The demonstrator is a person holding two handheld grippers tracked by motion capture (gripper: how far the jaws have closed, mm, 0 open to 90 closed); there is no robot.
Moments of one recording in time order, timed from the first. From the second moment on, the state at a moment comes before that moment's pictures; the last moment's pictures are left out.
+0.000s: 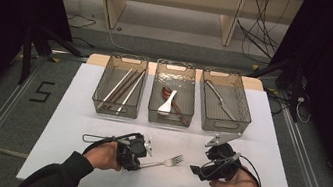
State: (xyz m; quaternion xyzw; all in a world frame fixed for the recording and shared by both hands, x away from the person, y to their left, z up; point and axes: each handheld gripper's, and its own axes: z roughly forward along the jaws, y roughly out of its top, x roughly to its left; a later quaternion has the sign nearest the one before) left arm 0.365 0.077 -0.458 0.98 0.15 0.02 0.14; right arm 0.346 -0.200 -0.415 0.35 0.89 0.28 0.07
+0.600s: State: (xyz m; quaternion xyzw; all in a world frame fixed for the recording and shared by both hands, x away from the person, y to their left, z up) left arm 0.365 0.074 -0.460 0.98 0.16 0.02 0.13; right arm 0.346 -0.200 -0.416 0.35 0.89 0.28 0.07
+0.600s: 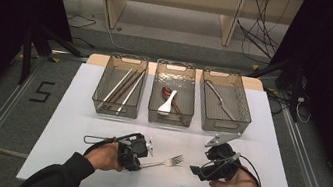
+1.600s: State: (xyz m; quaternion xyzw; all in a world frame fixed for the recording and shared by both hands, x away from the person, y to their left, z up) left arm 0.344 0.066 -0.428 0.98 0.12 0.00 0.16; right arm 0.327 -0.158 -0.408 0.22 0.92 0.31 0.07
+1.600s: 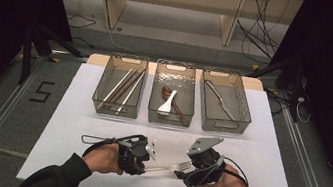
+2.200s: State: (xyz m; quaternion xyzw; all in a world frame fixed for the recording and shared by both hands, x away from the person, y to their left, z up) left arm 0.333 0.057 -0.422 0.98 0.09 -0.02 0.17; right arm 0.322 -0.127 -0.432 0.16 0.95 0.26 0.03
